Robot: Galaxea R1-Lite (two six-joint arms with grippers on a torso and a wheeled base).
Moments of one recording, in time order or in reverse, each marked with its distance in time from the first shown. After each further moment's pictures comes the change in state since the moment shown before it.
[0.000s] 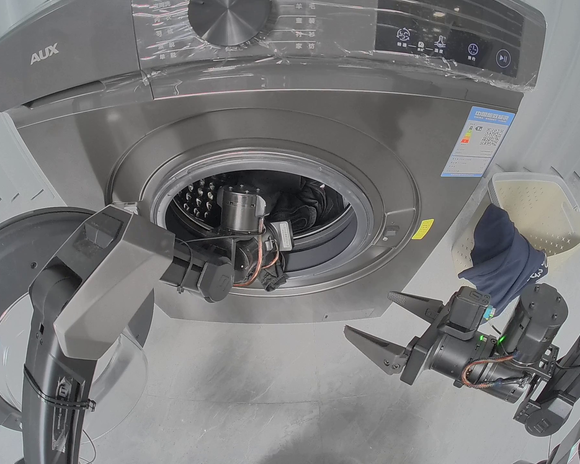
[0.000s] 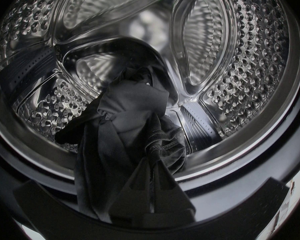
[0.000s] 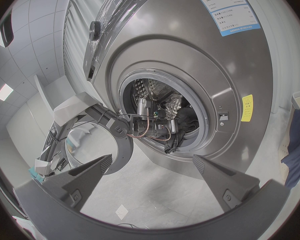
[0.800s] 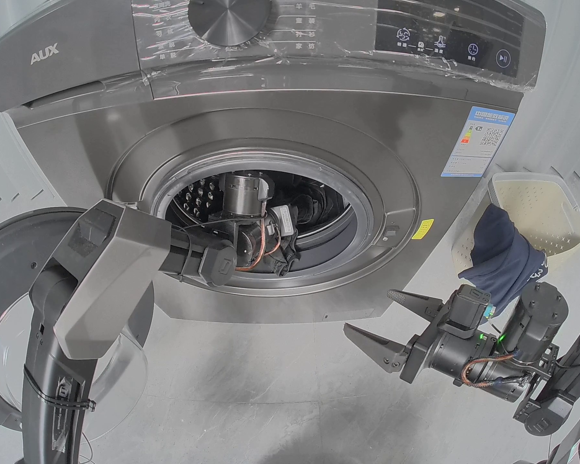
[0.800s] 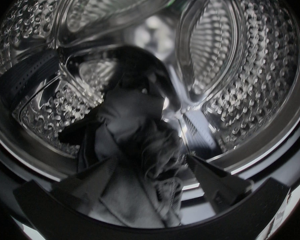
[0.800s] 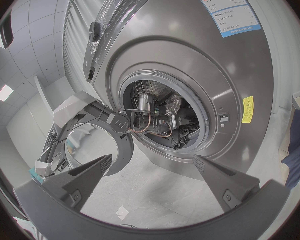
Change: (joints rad) left arm -0.001 0.003 -0.119 0.098 0.030 -0.057; right arm 0.000 -0.001 -0.007 0.000 0.000 0.004
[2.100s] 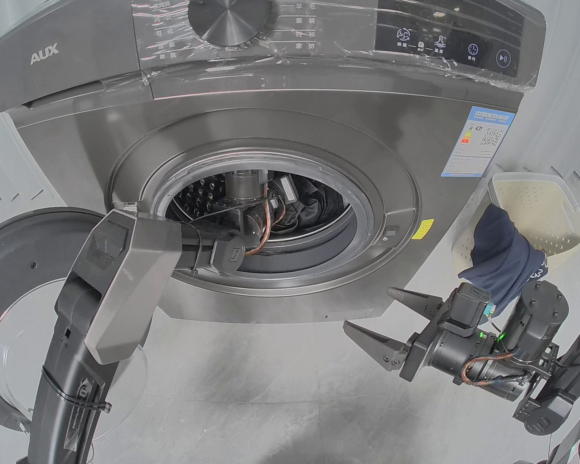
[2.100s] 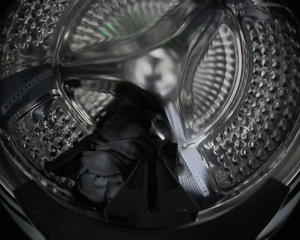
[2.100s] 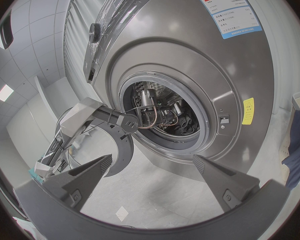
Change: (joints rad) left arm 0.013 0.114 -0.254 -0.084 0.040 -0.036; right arm 0.000 -0.001 -0.007 0.000 0.000 0.000
